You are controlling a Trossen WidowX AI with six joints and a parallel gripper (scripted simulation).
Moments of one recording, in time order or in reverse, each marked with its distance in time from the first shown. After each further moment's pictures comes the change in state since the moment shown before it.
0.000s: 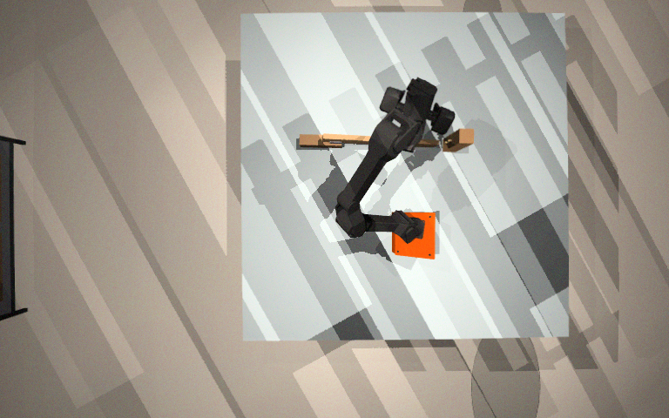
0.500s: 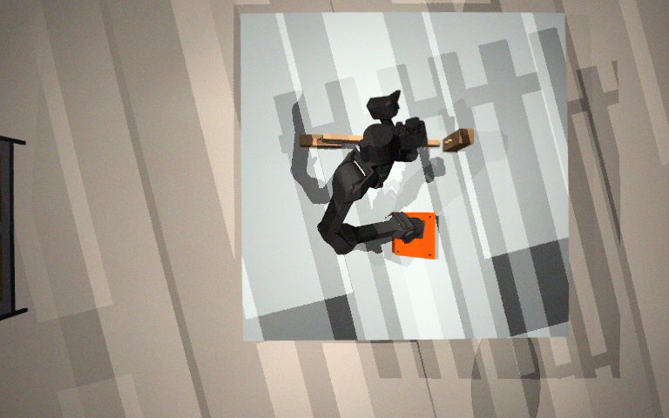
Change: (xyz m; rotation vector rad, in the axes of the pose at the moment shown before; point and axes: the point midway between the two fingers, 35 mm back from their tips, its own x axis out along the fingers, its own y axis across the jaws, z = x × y) arm -0.138 0.034 0.019 0.916 -0.363 0.123
